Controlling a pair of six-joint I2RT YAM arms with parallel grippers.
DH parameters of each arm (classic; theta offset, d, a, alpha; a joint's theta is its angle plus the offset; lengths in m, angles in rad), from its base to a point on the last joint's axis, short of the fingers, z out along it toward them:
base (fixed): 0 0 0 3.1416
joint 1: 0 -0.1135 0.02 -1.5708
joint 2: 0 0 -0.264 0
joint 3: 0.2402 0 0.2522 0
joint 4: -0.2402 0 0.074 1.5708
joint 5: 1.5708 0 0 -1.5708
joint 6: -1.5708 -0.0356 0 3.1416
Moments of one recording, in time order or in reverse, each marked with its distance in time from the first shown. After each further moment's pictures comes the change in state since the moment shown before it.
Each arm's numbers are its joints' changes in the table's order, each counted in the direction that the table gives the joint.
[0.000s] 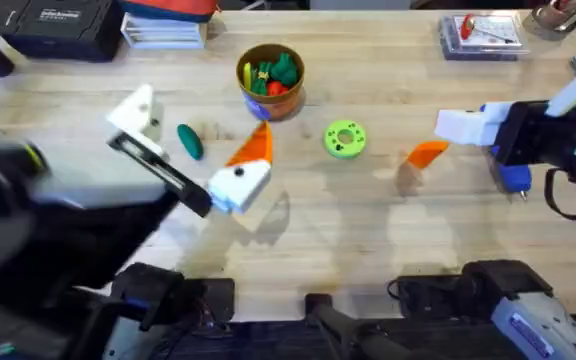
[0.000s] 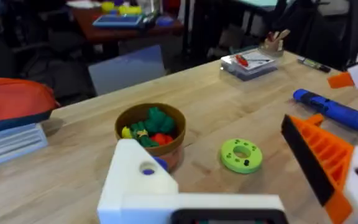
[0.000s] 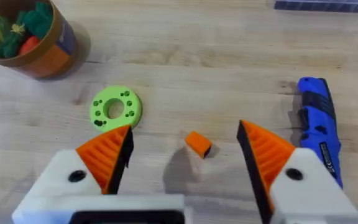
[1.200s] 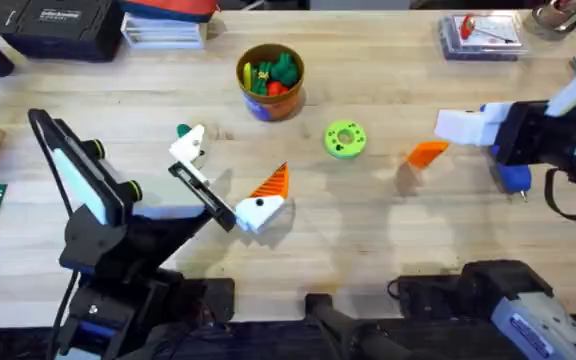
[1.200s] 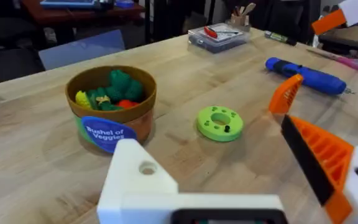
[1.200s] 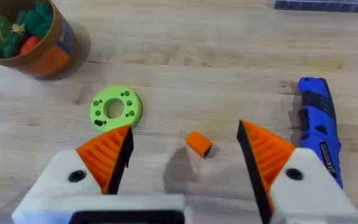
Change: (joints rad) left arm -0.006 0.149 -0.350 0.183 0.159 0.035; right arm 0.000 0.000 0.000 0.000 0.000 0.000
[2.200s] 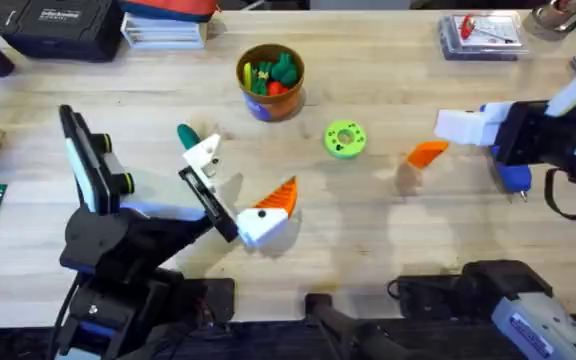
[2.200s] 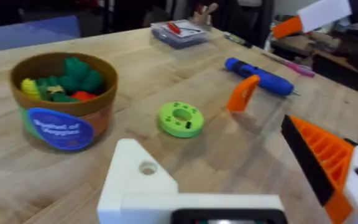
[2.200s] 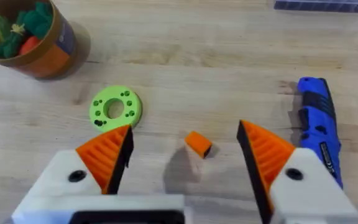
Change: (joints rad) left arm 0.000 0.000 0.000 -0.005 0.141 0.131; right arm 0.000 0.000 0.000 0.000 0.000 0.000
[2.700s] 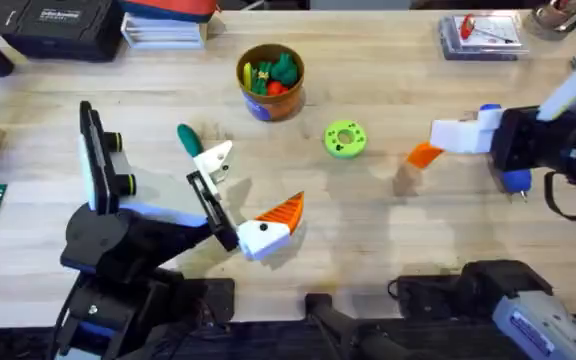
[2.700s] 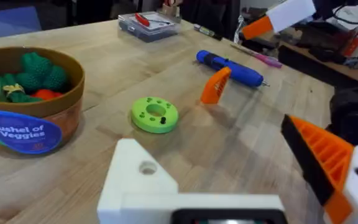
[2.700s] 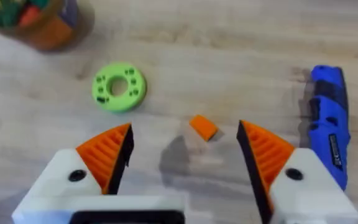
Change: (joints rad) left arm 0.000 0.000 0.001 -0.008 0.120 0.023; right arm 0.000 -0.036 0.019 -0.065 -0.034 0.048
